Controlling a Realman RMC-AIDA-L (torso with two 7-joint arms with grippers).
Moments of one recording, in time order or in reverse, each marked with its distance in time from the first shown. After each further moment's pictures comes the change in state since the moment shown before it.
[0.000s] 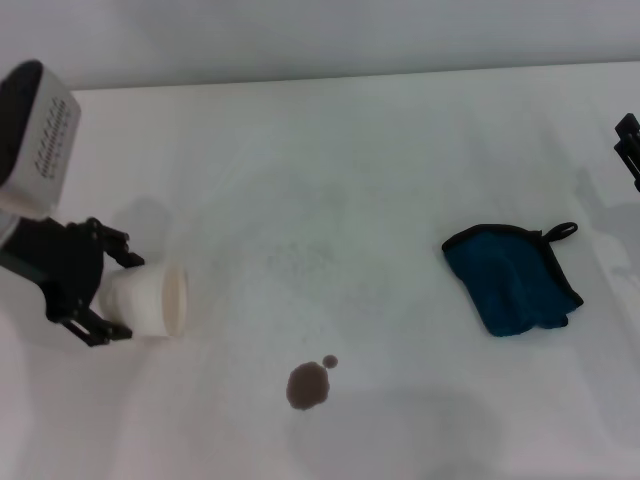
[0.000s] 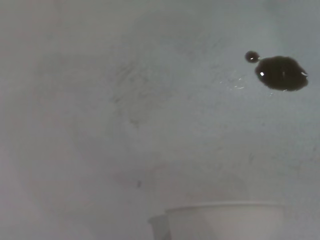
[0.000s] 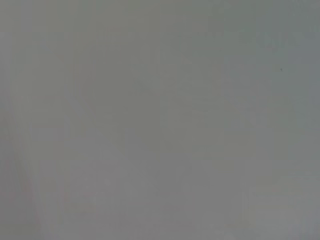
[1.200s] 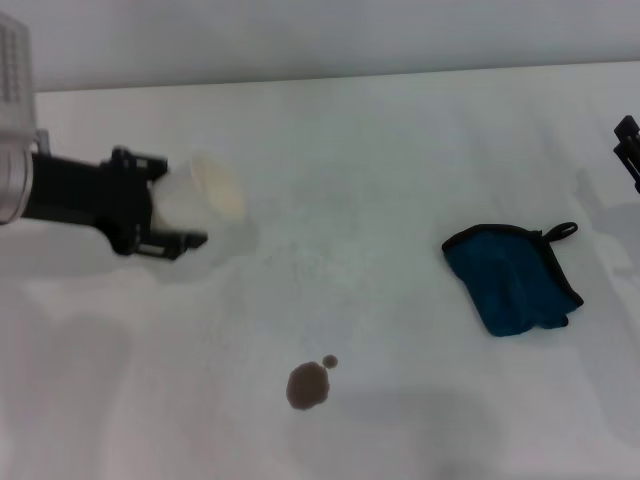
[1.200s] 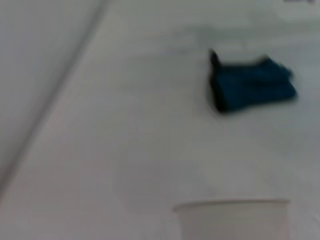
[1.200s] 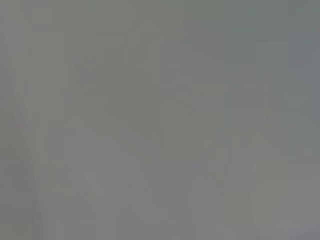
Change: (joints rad) left arm 0.103 0.006 0.000 -0.019 -0.451 0.081 -0.038; right arm -0.005 -0.006 -0.025 -0.011 -0.002 -0.002 0.001
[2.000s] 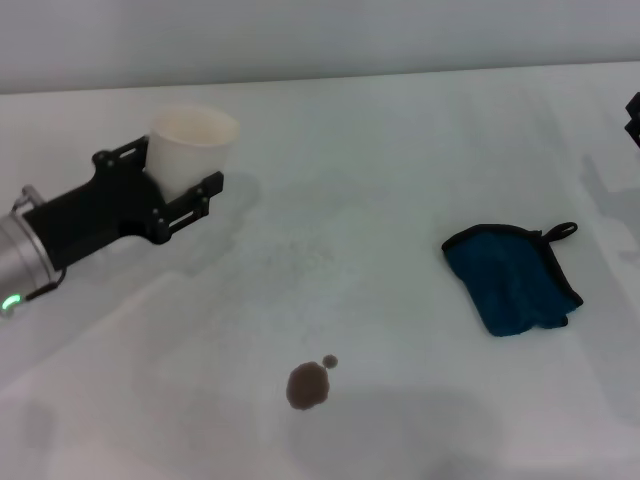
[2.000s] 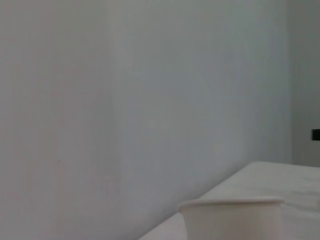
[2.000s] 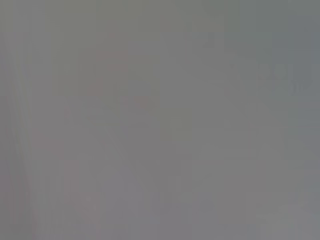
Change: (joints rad) left arm 0.378 -0.003 -0.001 0.408 -0.667 -0.154 0.215; right arm 0.012 -0.003 -0.001 -0.070 0.000 -0.026 -0.001
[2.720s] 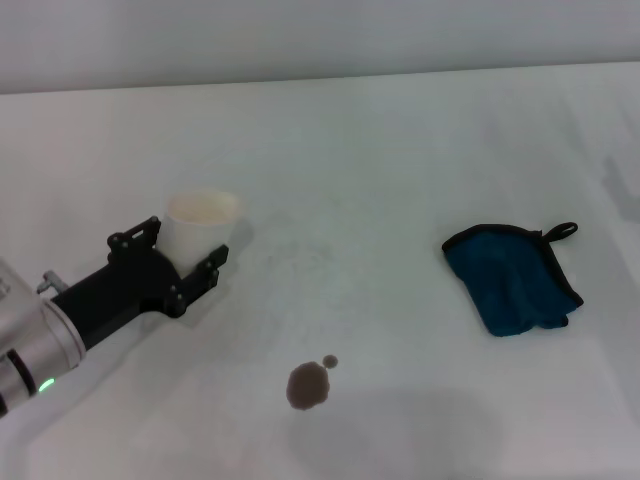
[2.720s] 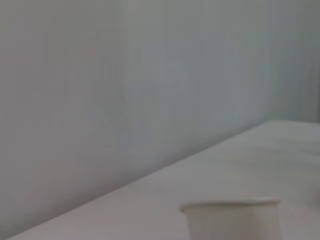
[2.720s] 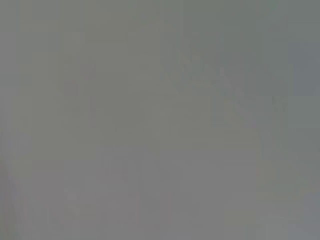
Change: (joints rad) left arm 0.158 -0.002 0.000 0.230 -0.044 -0.211 0.229; right arm -0.041 -0.007 -0.018 -0.062 0.000 -0.006 0.051
